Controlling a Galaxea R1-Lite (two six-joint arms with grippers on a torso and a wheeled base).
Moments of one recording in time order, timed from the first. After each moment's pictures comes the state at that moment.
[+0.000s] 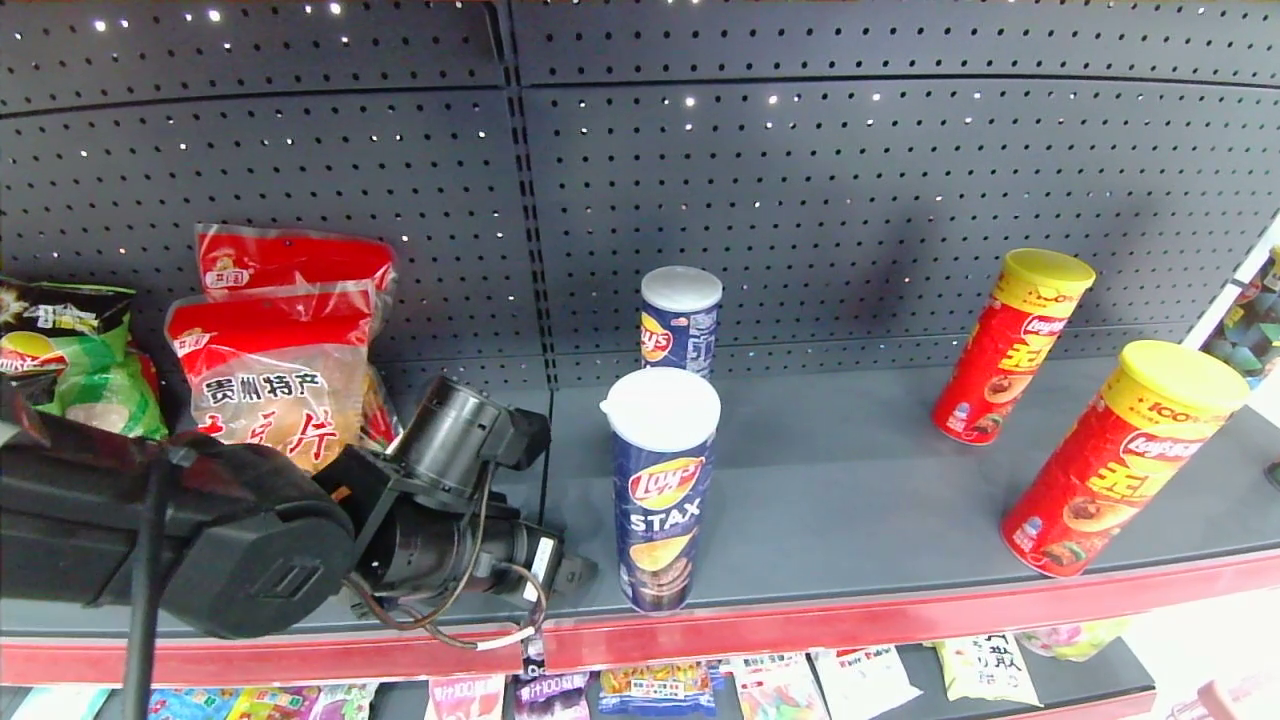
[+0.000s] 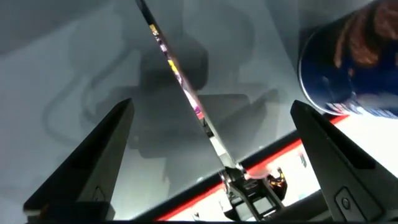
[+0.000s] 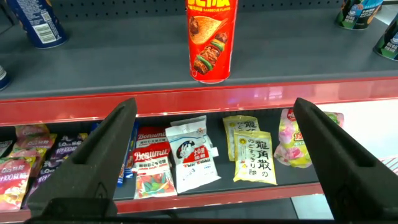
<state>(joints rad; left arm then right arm) -0.62 1.82 -0.85 -0.09 0.06 -0.19 0.00 0.00 0.00 0.00 -0.02 0.00</state>
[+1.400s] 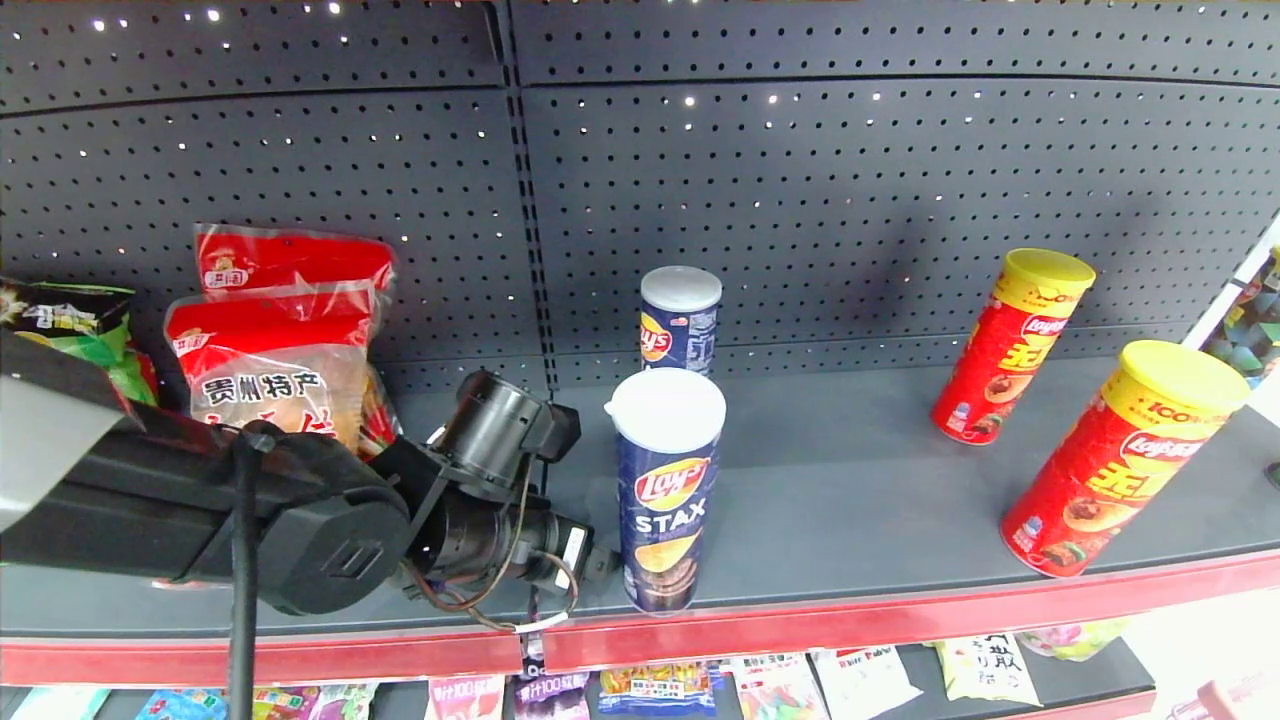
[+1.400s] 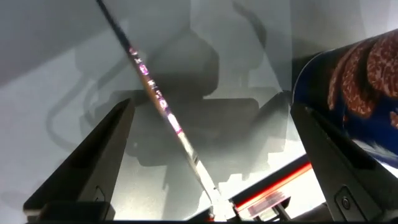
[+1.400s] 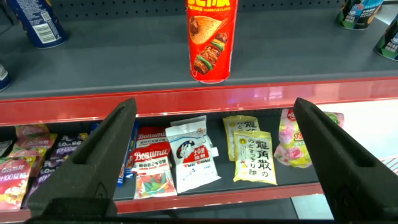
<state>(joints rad) -0.65 1.90 -0.92 -0.09 0.08 -0.19 0.00 0.00 0.00 0.00 -0.02 0.00</state>
